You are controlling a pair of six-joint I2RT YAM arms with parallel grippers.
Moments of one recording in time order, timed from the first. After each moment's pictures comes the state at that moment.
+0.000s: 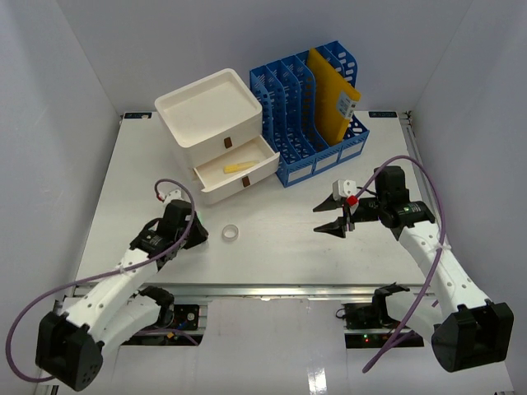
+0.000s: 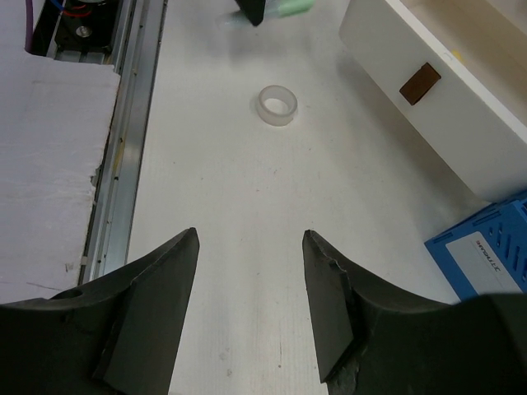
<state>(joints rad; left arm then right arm) -0.46 0.93 0.56 -0.52 -0.20 -0.75 0.24 1.00 0.82 -0.58 -1.20 -0.91</state>
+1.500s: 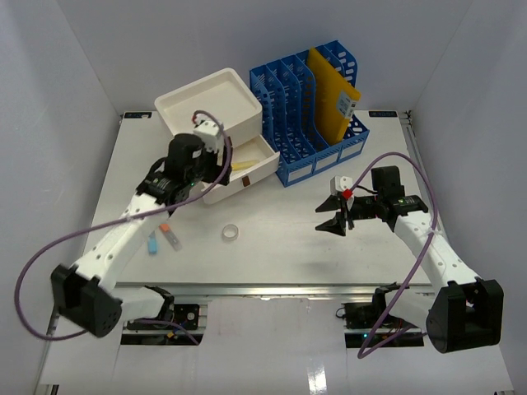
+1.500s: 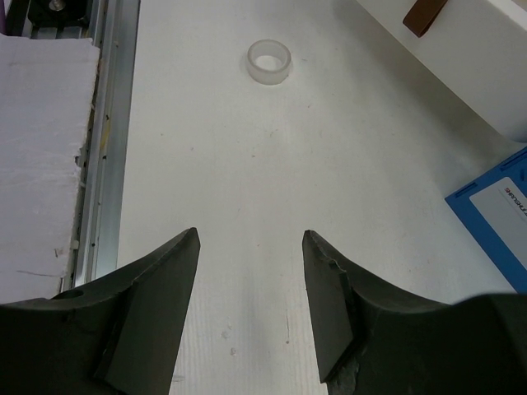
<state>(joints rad) -0.46 1.23 1.16 -0.42 -0.10 -0.06 0.20 1.12 0.80 -0.59 -1.17 -0.95</state>
